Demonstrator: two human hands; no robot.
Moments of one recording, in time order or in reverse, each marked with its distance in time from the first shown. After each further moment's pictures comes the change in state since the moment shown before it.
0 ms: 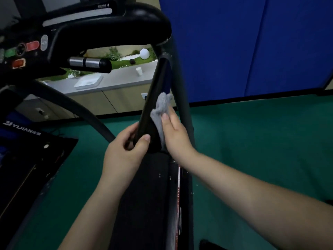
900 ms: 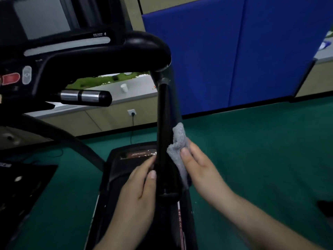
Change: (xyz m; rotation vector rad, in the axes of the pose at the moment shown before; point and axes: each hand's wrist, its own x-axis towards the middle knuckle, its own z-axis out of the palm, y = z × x) left_hand 0.048 -0.024 -0.017 0.020 -0.226 0.237; right_hand 0.000 -0.017 -0.004 0.008 0.032 0.093
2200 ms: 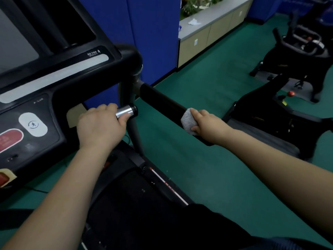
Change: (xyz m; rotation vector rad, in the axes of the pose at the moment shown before) left_hand 0.258 -0.056 -0.184 0.797 -0.201 0.810; right_hand 0.021 -0.079 0.119 -1.382 0.427 0.632
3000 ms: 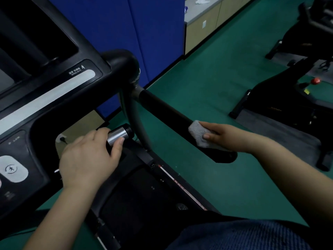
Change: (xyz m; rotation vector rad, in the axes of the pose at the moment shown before) left_hand 0.000 0.002 -0.010 -0.030 -0.157 -0.022; right_hand 0.022 0.042 -0.020 0.516 -0.285 -0.003
